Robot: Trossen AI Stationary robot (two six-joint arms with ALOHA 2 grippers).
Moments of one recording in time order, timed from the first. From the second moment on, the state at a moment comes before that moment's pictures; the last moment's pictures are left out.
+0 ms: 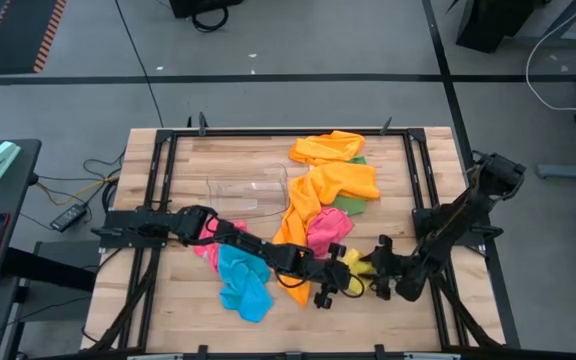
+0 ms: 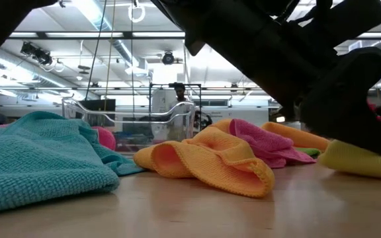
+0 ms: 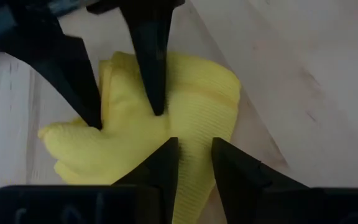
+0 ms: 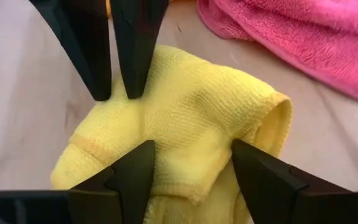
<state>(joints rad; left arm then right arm) -0.30 2.44 1.85 -0.07 -0.17 0.19 0.91 1.45 0.34 0.09 0.70 0.94</state>
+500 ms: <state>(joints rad) -0.31 2.44 1.85 -0.02 -0.17 0.19 0.94 1.53 0.32 0.14 0.75 0.95</state>
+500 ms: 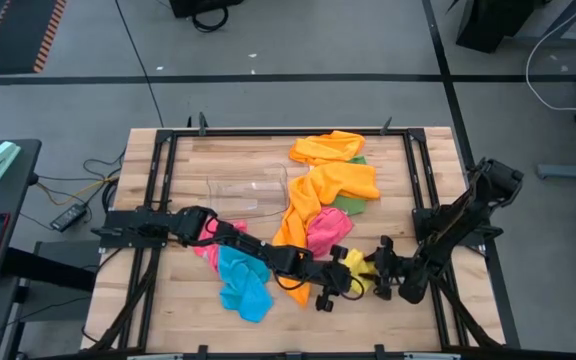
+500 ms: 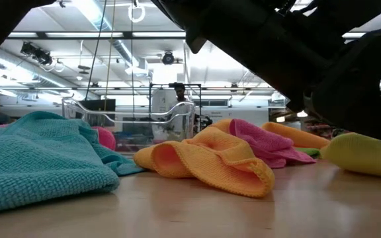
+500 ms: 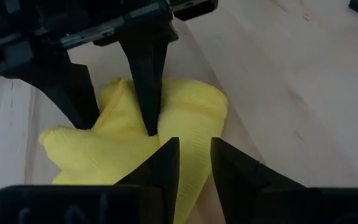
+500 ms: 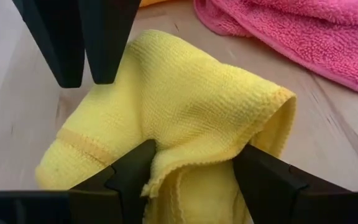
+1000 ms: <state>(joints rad) -0.32 2.44 1.85 -0.03 -0.23 0.21 0.92 1.42 0.47 -0.20 0.70 0.97</state>
